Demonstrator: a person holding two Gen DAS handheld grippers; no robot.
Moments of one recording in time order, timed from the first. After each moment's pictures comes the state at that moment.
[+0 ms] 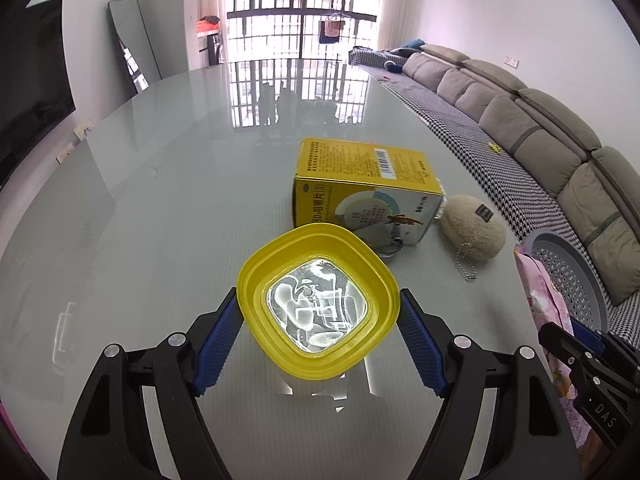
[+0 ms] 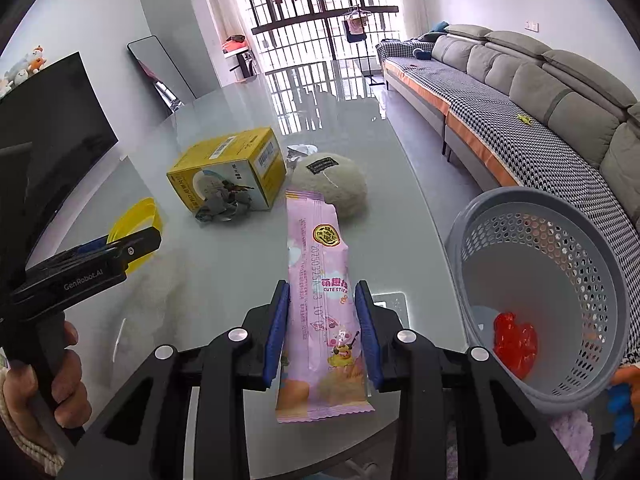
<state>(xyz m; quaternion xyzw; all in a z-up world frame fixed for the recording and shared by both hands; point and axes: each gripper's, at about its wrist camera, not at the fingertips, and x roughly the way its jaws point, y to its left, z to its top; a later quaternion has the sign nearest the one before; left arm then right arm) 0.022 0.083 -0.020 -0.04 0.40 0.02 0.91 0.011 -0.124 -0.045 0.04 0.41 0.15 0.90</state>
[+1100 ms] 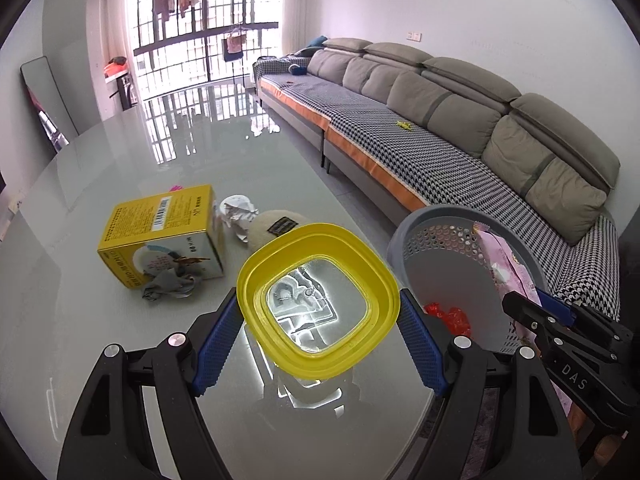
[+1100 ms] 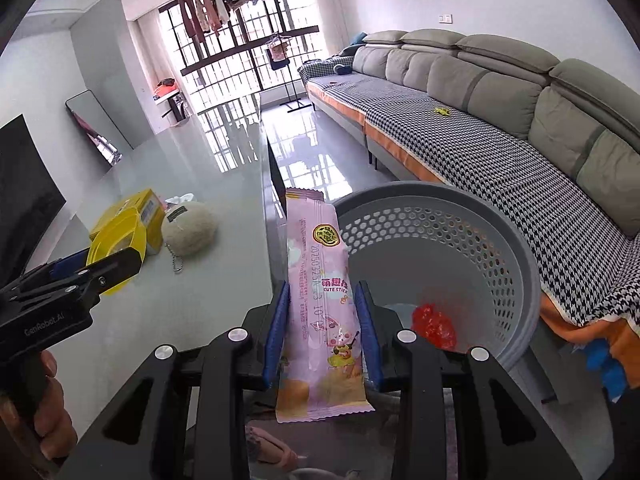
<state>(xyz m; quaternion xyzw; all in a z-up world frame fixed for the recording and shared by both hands) 0.027 -0.055 -0.001 0.03 0.38 -0.12 0.91 -0.013 -0.255 -0.042 0.10 0.38 0.03 0.92</state>
